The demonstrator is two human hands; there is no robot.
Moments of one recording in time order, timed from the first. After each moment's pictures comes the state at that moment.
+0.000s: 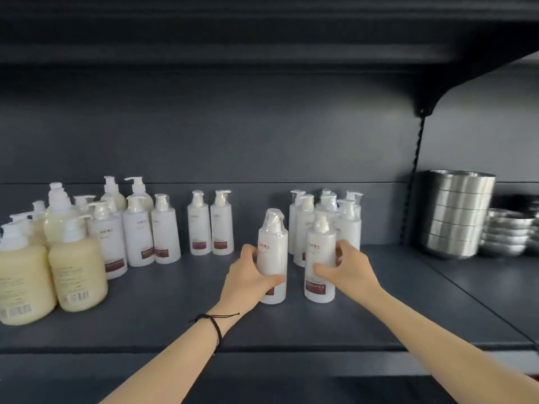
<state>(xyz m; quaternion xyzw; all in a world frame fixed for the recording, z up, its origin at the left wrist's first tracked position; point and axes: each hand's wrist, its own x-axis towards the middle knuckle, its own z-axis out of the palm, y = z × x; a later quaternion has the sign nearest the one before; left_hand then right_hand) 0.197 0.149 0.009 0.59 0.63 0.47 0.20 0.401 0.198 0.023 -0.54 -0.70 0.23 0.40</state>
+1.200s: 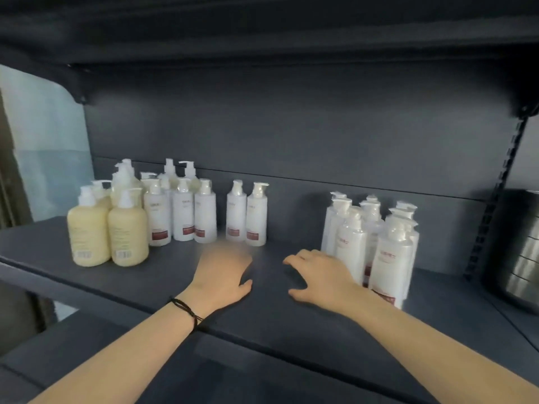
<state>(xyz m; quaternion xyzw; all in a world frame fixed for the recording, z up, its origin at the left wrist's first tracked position) 0.150 0.130 0.004 0.61 0.74 0.01 -0.28 0.346 0.235 0.022 -0.26 -0.95 -0.08 0.12</state>
